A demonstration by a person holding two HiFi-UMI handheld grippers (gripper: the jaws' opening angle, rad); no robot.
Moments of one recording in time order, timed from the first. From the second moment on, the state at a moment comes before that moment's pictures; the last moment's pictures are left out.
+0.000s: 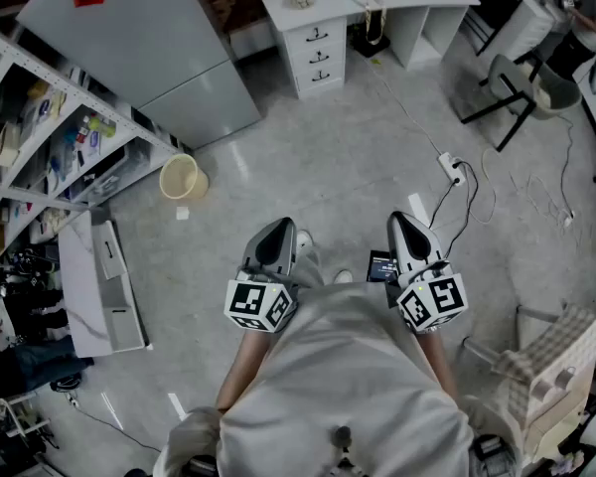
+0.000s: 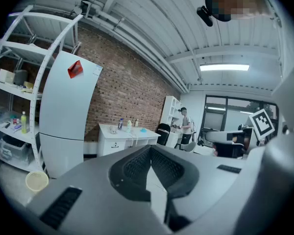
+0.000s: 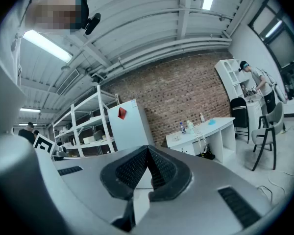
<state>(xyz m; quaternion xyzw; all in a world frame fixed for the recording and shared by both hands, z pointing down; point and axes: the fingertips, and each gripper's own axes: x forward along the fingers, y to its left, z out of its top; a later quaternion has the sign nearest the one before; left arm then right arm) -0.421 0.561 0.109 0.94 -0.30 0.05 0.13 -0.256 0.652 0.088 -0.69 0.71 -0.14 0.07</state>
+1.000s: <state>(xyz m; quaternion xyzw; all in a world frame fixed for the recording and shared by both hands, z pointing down) -0.409 0.552 0.099 0.95 -0.29 0.06 0.11 -0.251 0.647 0.101 -0.68 0.71 -0.17 0.05</state>
